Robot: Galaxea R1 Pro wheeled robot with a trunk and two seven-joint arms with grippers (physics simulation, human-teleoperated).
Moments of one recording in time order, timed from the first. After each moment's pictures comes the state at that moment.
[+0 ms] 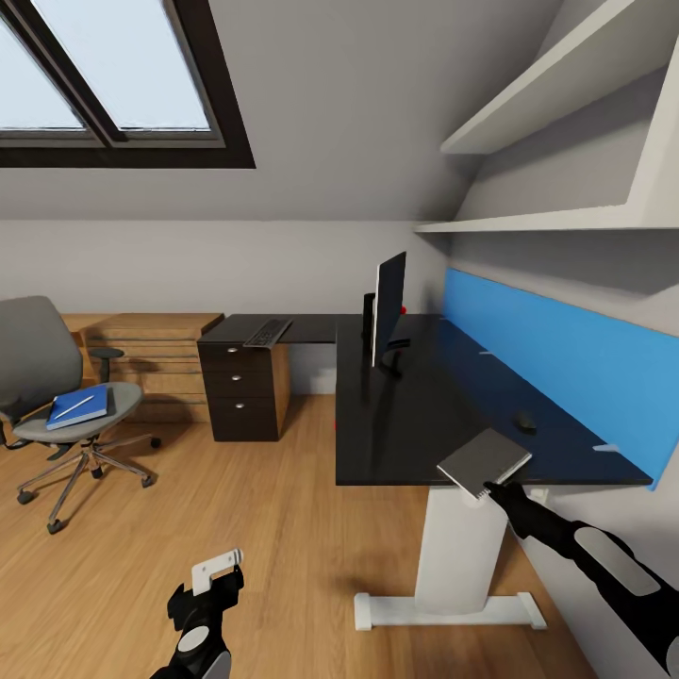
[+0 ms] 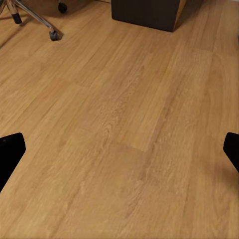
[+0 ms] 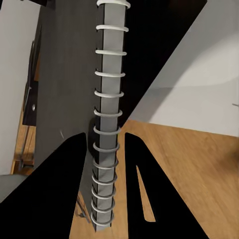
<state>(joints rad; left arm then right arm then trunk) -0.26 0.11 -0.52 -0.97 0.60 -0.03 0.70 -0.55 -0.47 0.38 -0.77 -1.68 0.36 0.11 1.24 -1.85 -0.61</state>
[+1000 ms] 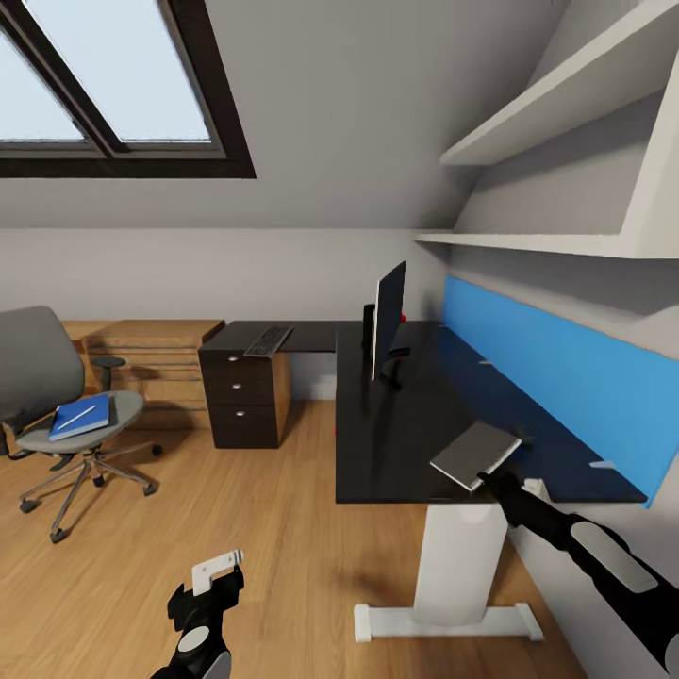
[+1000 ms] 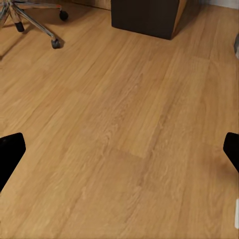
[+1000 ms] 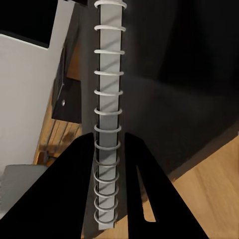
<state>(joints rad) -0.26 0.11 -0.52 -0.97 0.60 -0.03 0.70 -0.55 -0.47 0.38 -0.81 -1.68 0.37 0.17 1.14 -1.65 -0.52</state>
